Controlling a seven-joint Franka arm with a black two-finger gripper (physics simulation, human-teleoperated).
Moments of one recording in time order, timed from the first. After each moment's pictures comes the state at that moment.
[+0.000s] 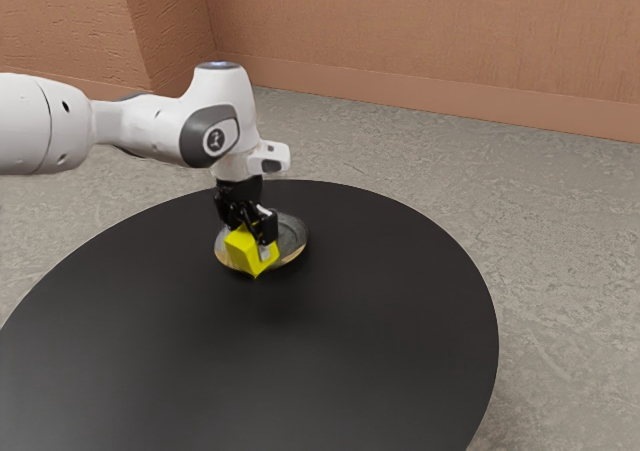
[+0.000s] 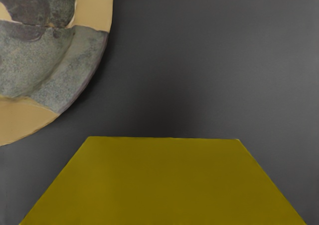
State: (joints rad) arm 0.06 0.32 -0.11 -1.78 0.00 2.01 0.19
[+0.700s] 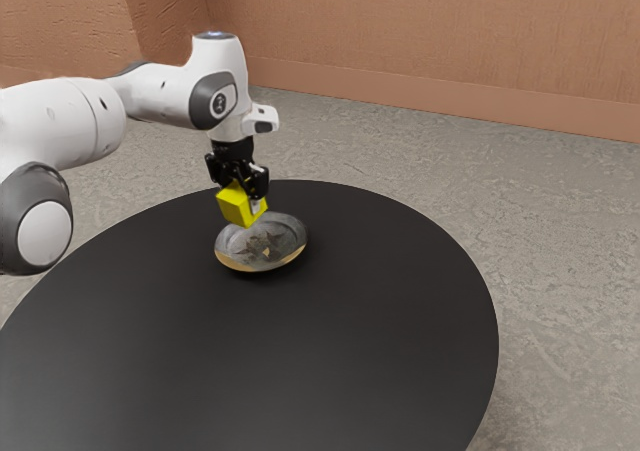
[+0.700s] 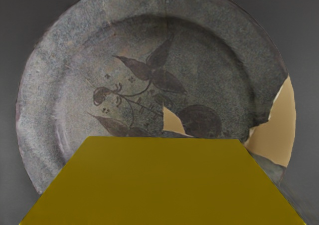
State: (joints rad) arm 0.06 0.62 0.02 -1.28 0.02 1.87 0.19
